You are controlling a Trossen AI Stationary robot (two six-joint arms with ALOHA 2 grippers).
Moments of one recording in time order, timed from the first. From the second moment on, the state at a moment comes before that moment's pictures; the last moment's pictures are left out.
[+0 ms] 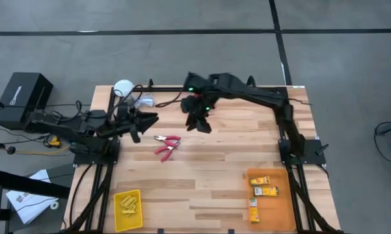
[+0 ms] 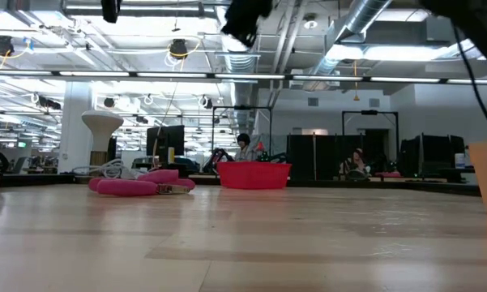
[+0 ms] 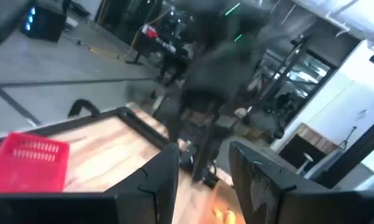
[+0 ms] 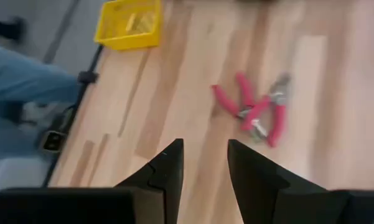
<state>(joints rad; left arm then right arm) -0.18 0.72 0.71 0.03 -0.52 -0.56 -0.21 2.09 2.32 -1.25 -0.50 -0.27</state>
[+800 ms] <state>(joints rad) -0.20 0.06 0.55 -0.68 -0.33 -0.74 -0.30 2.31 2.31 -0.90 -0.40 0.13</state>
